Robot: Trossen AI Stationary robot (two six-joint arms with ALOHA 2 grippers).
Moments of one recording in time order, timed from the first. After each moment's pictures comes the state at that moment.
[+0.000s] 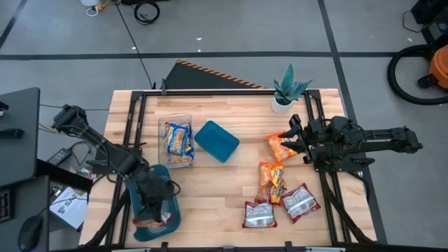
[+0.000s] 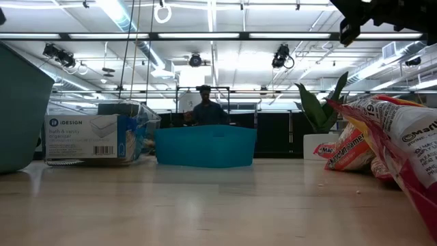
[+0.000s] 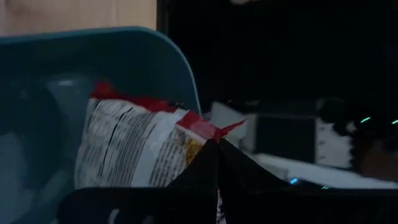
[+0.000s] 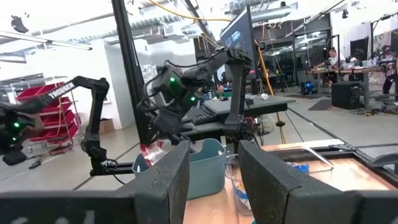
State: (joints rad) left arm -0.63 1.17 0.81 -0.37 0.48 -0.97; right arm -0.05 0.42 0.27 0.35 -0.20 0.18
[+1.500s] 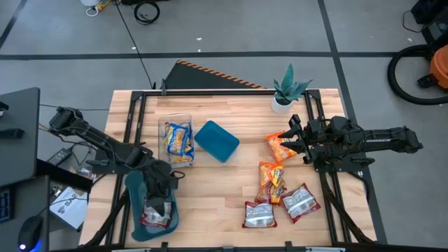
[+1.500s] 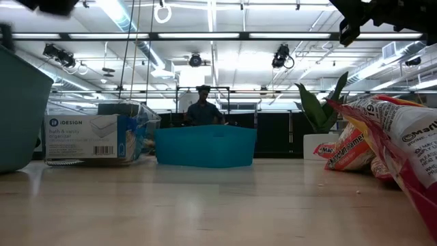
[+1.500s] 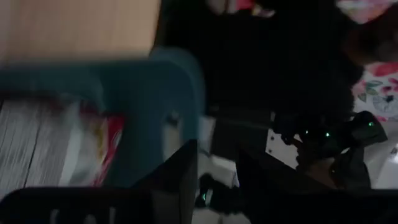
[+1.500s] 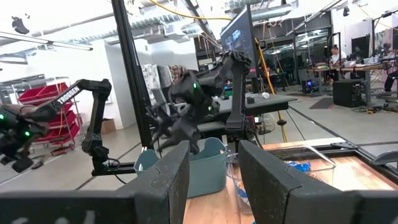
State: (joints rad) left arm -0.45 1.12 0.66 -0.20 0.69 -1.11; right arm -0.05 0.43 0.27 0.36 -0.20 0.18
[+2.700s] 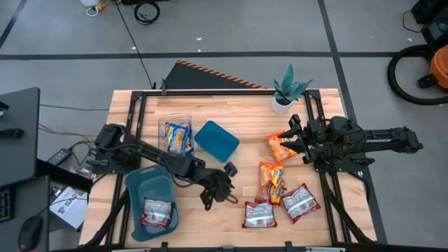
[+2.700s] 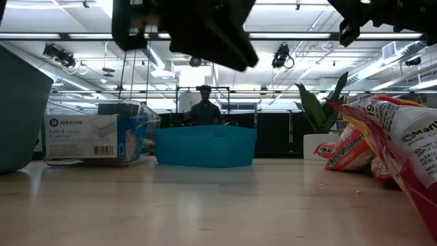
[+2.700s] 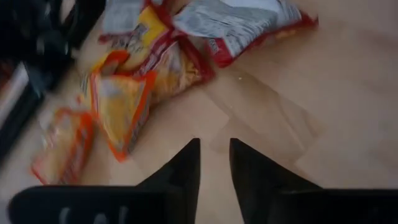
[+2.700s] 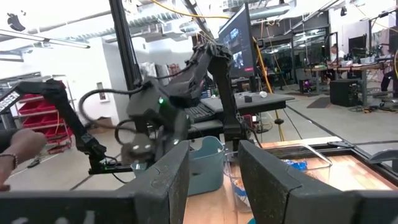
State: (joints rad) left arm -0.33 1.82 1.28 -0.21 -0.10 0.64; right arm -0.06 0.43 0.27 0.35 -0.20 0.17
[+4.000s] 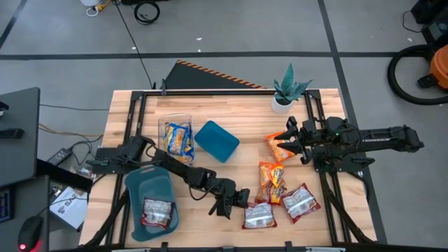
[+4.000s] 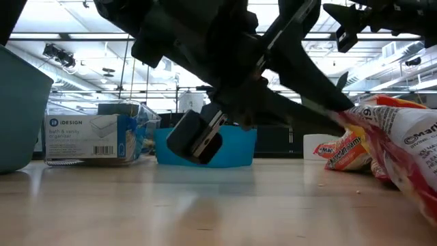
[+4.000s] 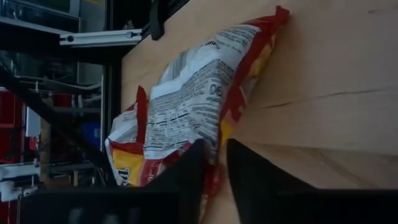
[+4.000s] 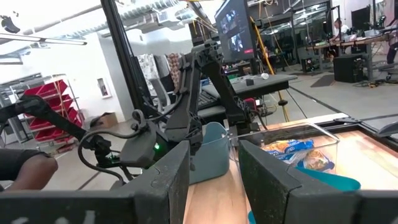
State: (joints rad) left arm -0.33 2.14 1.28 0.36 0.10 1.38; right arm -0.05 0.48 0.27 0.34 -0.20 0.24
